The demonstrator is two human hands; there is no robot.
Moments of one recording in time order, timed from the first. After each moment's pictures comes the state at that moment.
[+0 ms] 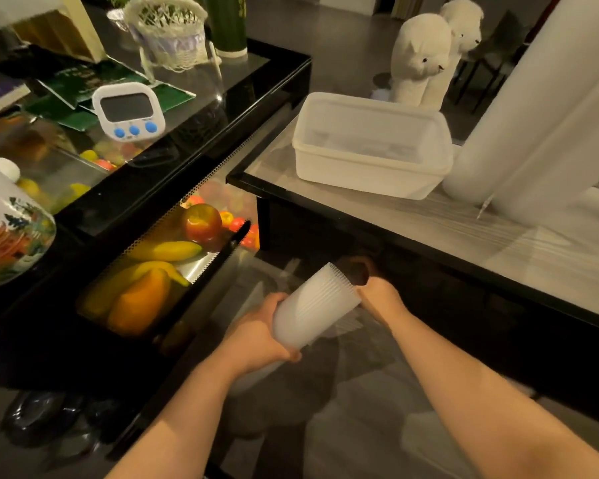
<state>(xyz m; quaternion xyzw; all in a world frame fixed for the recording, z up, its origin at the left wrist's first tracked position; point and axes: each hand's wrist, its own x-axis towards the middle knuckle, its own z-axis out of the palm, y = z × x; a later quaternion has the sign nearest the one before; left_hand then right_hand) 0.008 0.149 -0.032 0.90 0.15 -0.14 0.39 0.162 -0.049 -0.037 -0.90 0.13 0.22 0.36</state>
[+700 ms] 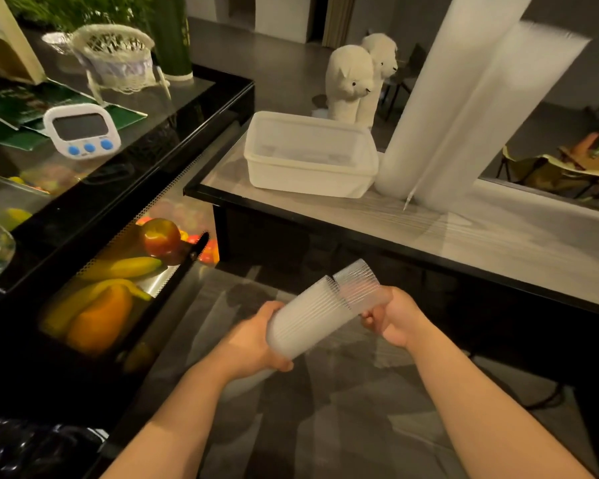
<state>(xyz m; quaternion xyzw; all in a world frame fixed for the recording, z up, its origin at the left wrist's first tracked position) 0.005 0.120 -0.015 0.89 0.03 -0.19 0.40 0.098 -0.131 0.021 -0.62 0.18 0.27 0.71</state>
